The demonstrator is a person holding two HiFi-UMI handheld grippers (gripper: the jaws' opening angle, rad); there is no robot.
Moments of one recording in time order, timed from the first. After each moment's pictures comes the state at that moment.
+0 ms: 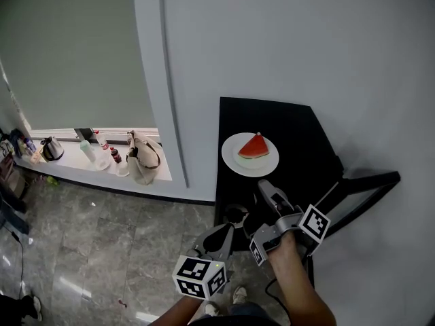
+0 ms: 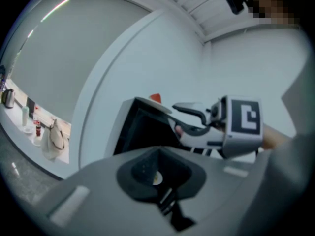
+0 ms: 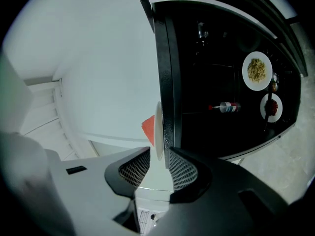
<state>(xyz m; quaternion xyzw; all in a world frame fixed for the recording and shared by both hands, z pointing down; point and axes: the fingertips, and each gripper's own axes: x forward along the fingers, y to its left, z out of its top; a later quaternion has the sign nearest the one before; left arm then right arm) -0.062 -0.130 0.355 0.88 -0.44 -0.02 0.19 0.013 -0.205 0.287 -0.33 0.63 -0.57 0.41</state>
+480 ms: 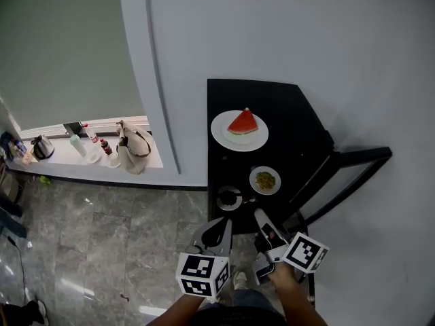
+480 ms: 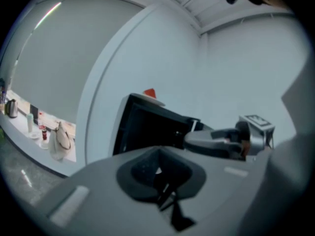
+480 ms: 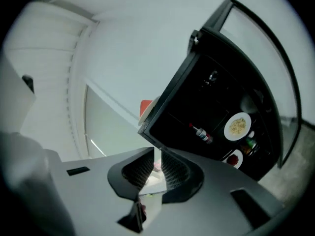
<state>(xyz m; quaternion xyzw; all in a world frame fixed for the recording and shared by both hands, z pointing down) -0.058 -0.089 0.362 0.88 -0.45 0.02 0.18 0.025 -0.102 0.348 -0.47 0.75 -0.41 0.20</state>
